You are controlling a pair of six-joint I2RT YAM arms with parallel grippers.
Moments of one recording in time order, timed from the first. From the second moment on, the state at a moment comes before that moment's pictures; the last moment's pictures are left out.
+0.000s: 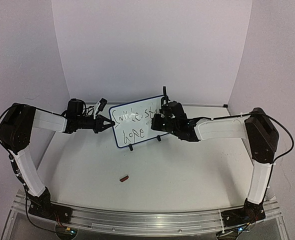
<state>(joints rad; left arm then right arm) -0.28 1.79 0.98 0.31 0.83 0.08 0.80 1.94 1.32 0.16 0.27 0.58</state>
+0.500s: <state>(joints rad) -0.28 1.79 0.98 0.31 0.83 0.08 0.80 1.97 1.34 0.15 0.22 0.57</state>
